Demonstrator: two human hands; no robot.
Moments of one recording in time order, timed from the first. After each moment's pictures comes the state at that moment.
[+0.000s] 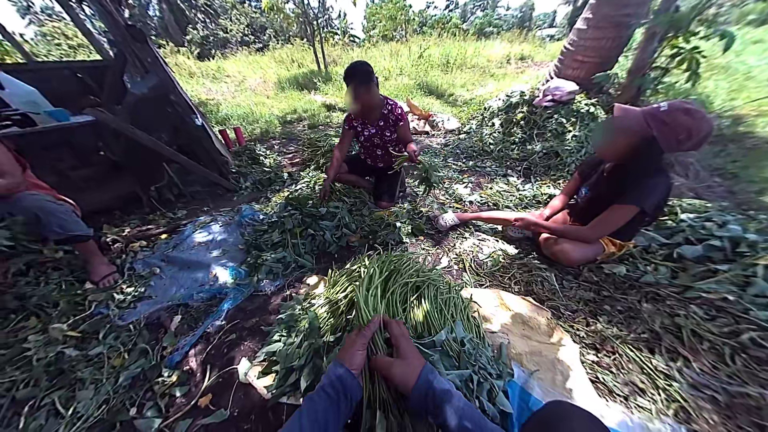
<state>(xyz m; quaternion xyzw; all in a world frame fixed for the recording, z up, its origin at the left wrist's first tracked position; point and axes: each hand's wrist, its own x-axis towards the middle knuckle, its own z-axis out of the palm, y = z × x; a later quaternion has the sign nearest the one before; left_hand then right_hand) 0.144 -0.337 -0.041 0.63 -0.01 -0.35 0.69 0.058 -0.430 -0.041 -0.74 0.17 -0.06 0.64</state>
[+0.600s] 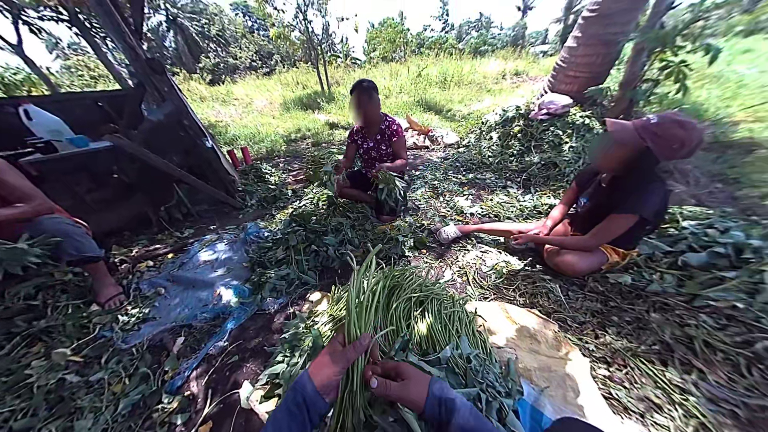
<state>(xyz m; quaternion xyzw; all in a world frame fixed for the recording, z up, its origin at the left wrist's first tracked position) 0.173 -0.298 -0.004 0.57 -0.21 -0.42 0.67 0.051 -0.445 -0.026 -0.75 0.04 0.14 0.64</state>
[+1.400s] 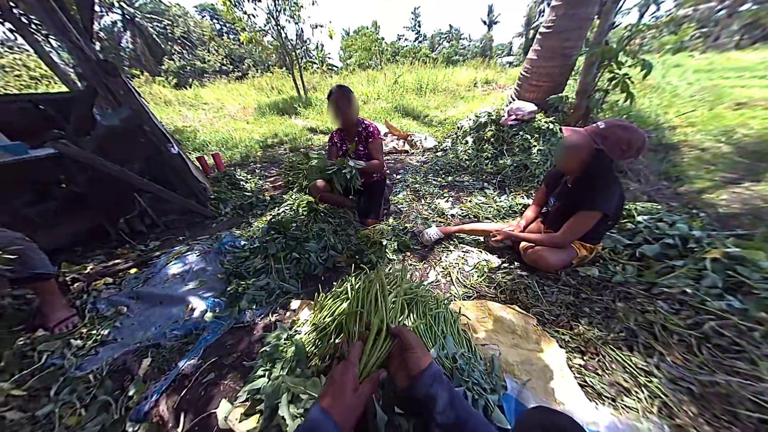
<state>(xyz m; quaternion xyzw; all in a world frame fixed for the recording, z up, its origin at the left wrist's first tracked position) 0.144 -0.311 -0.008 0.84 -0.37 -0.25 0.31 0.074 -0.446 -0.024 -0.24 0.22 -0.18 0.93</state>
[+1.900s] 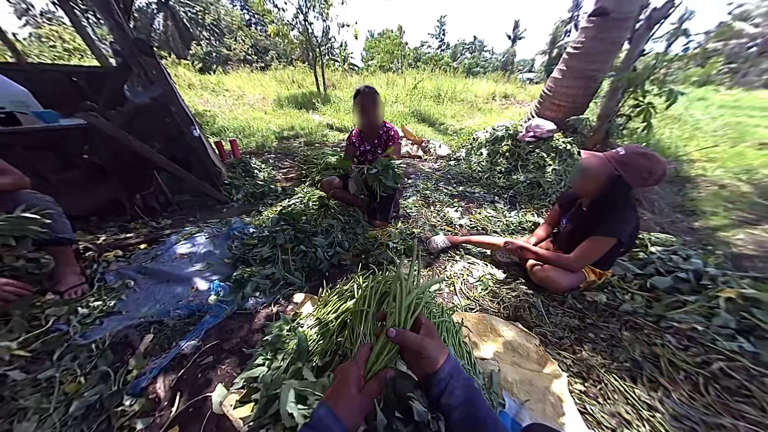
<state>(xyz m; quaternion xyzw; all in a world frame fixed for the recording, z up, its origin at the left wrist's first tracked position) 0.138 -0.308 -0.010 0.79 -0.36 -0.27 0.43 0.070 -0.469 -0.004 -0.45 0.06 -0.22 0.86</state>
